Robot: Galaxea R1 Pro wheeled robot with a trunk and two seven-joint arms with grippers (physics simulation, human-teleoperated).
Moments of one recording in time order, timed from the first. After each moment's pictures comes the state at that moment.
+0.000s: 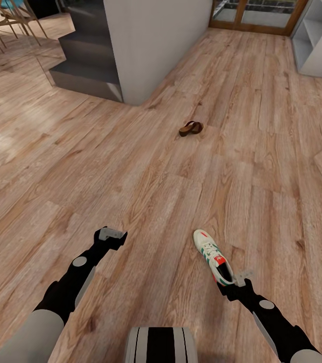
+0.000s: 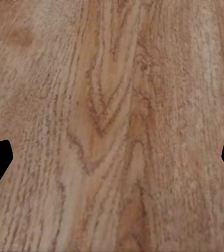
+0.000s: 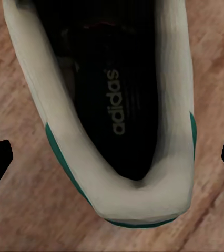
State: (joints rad) left arm -0.64 0.05 -0.10 -0.85 -0.03 -0.04 -0.19; right arm -0.49 -0.17 0.05 -0.63 0.05 -0.02 0.22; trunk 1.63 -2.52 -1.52
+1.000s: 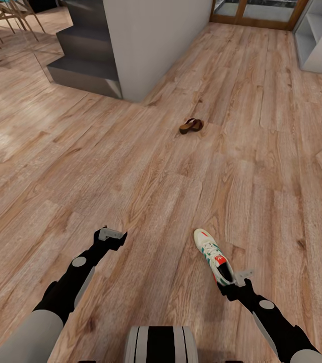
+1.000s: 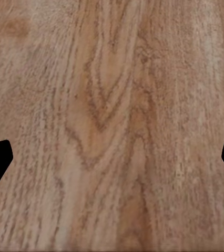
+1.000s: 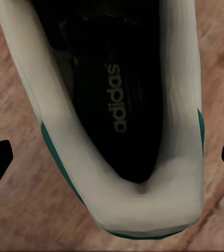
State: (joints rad) left arm -0.64 0.06 -0.09 -0.85 -0.03 -0.03 -0.20; right arm -0.49 -0.17 0.05 -0.62 0.05 -0.02 0.22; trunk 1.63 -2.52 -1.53
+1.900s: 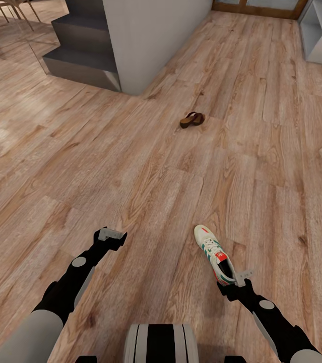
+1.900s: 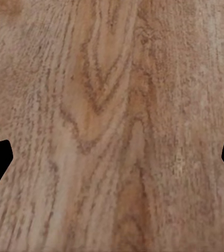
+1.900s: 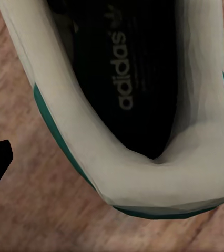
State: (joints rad) left arm -0.64 0.06 -0.09 -0.85 -0.03 -0.04 -0.20; right arm -0.49 -0.17 0.05 -0.62 0.05 -0.02 0.22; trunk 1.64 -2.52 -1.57
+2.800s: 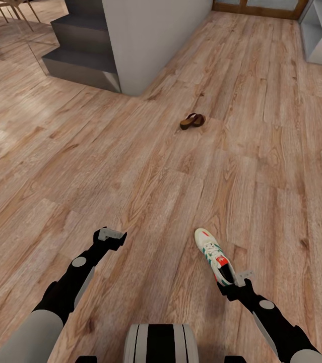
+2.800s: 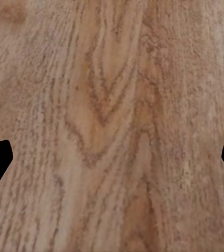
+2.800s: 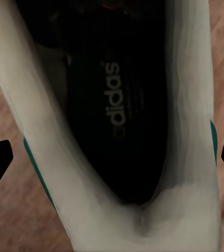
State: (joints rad) left arm -0.64 0.06 -0.09 -0.85 -0.03 -0.04 -0.19; right arm -0.49 -0.17 0.05 -0.63 0.05 -0.02 0.22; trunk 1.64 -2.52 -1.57
